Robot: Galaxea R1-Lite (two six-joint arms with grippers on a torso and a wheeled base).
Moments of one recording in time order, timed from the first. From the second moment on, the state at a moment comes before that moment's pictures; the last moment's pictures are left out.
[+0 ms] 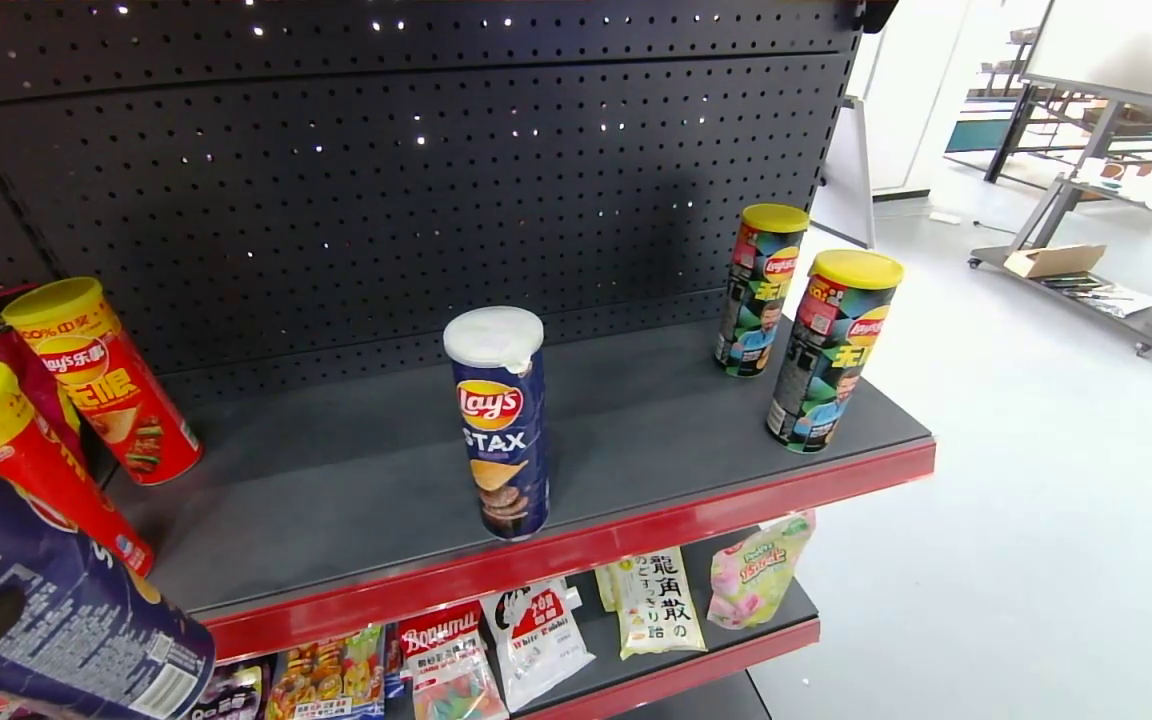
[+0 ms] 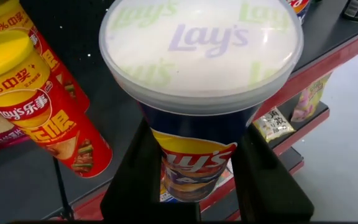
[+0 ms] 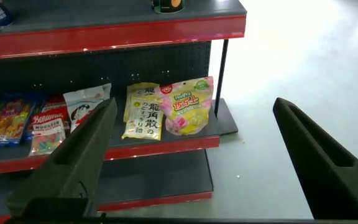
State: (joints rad) left arm -0.23 0.58 -0.44 0.01 -0.04 0.13; right arm 0.10 0.10 0.00 0.00 0.04 -0.01
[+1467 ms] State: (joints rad) left arm -0.27 1.13 -0.53 -0.42 -0.12 0.08; right arm 0.00 0.00 0.00 0.00 0.04 -0.01
